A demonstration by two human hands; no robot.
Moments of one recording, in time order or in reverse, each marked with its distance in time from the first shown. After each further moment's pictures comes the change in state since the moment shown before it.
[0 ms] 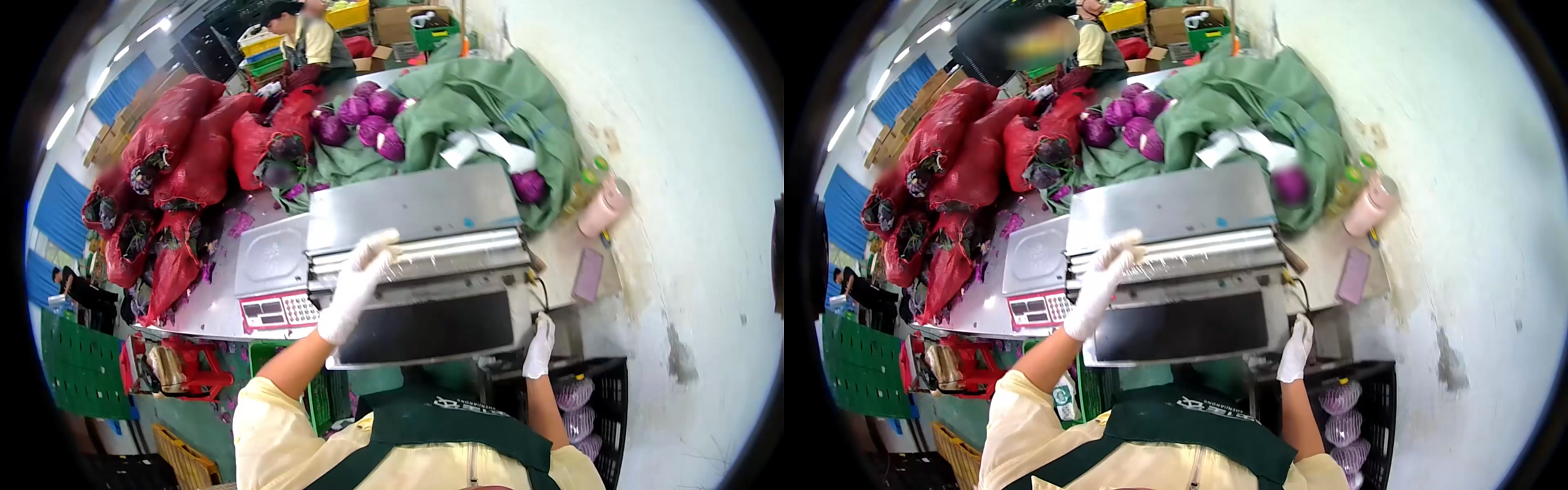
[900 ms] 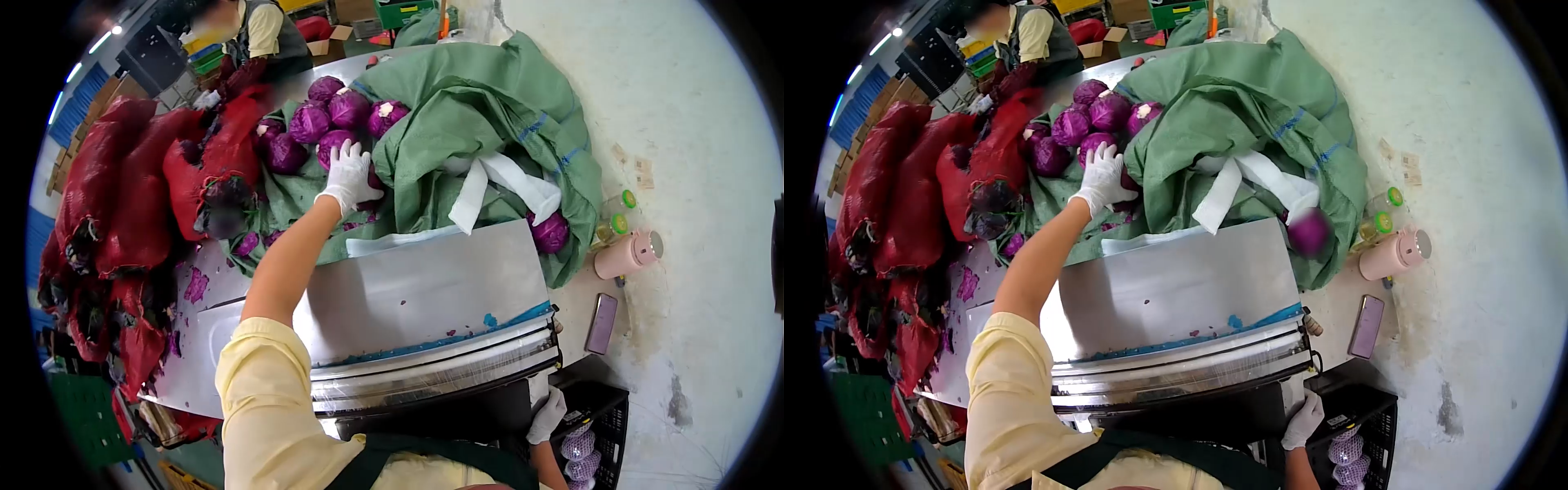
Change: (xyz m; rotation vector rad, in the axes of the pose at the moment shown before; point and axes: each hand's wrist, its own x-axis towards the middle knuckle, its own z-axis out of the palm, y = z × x) left_hand 0.480 -0.117 -0.097 1.852 -0.057 0.449; right_hand 0.041 -0.010 0.073 -0.389 0.287 0.109
